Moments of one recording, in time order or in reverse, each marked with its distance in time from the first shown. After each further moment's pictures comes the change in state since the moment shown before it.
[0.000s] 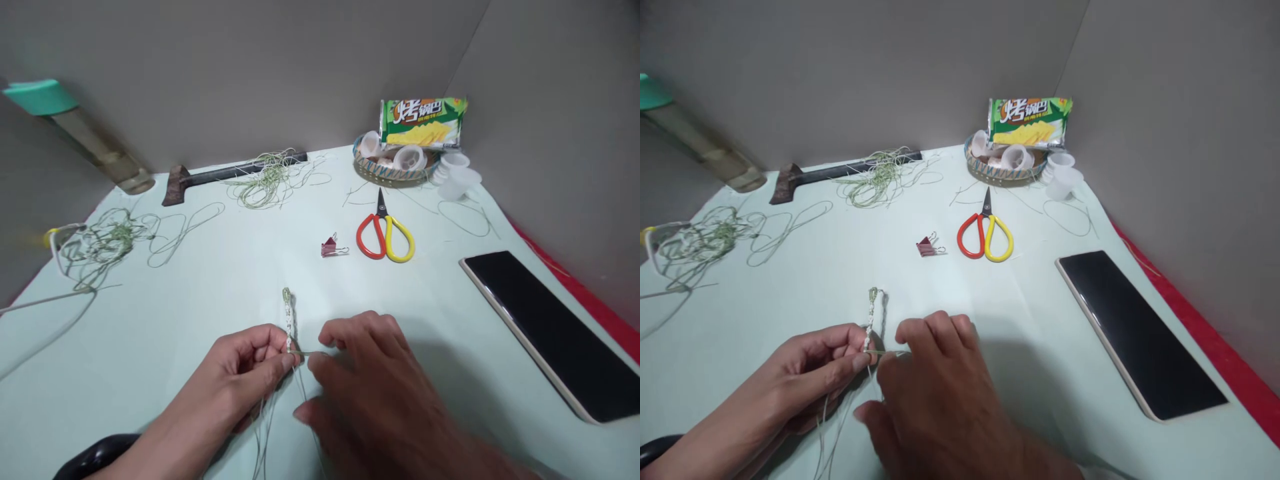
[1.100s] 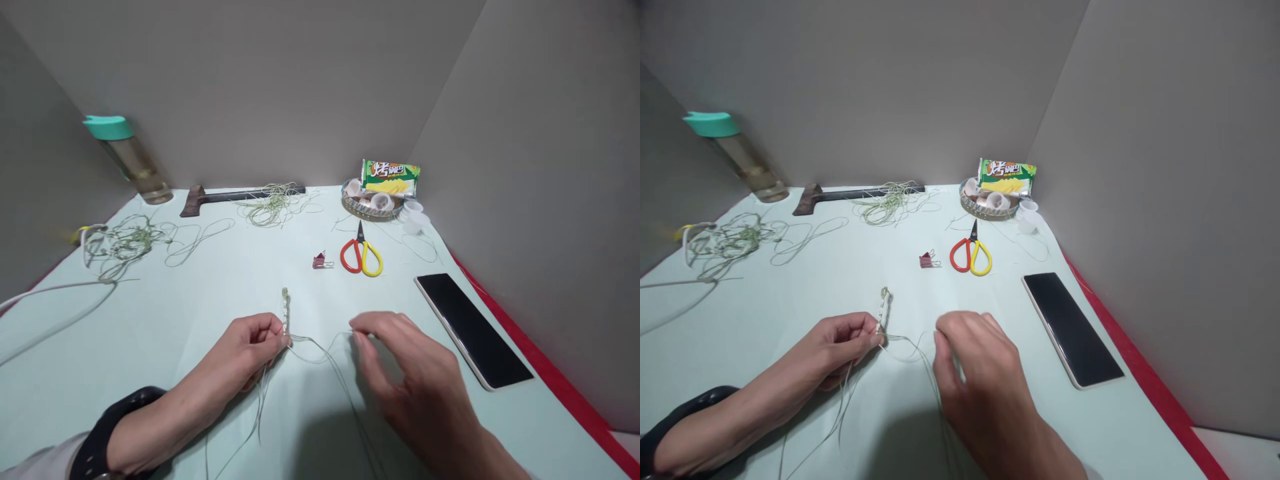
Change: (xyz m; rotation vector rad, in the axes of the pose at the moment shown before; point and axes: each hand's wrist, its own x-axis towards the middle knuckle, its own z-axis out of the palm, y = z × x) left_hand -0.002 0.002 0.004 0.094 0.074 0.158; right_hand -0.008 -0.005 -0.048 -0.103 0.253 0.053
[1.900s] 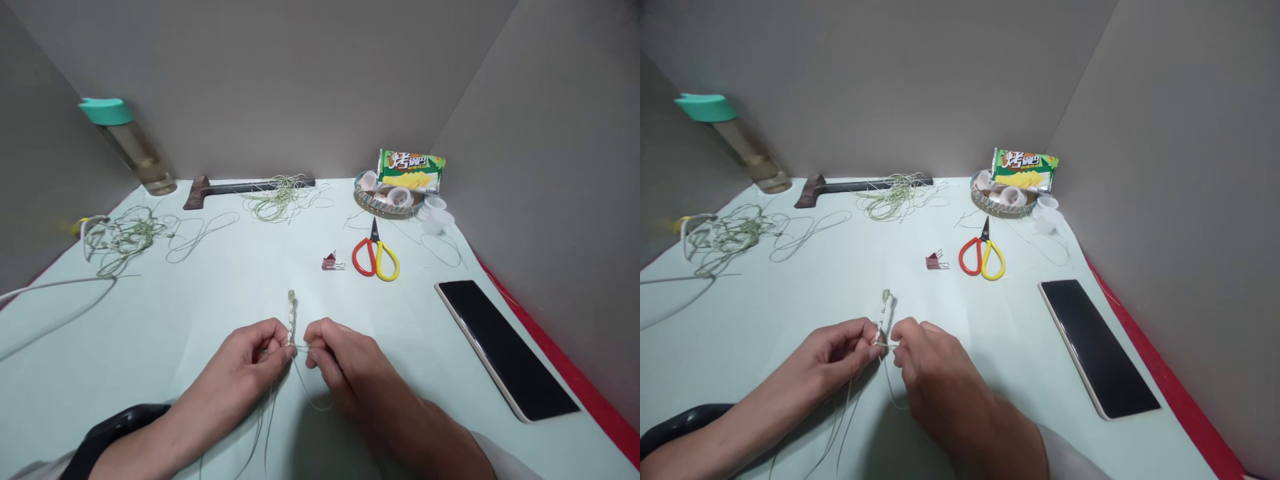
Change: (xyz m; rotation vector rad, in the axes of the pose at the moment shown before) left_hand 0.007 -0.012 -0.003 0.112 0.005 0.076; right_hand 0.014 0.008 0.051 0.392 -0.510 0.129
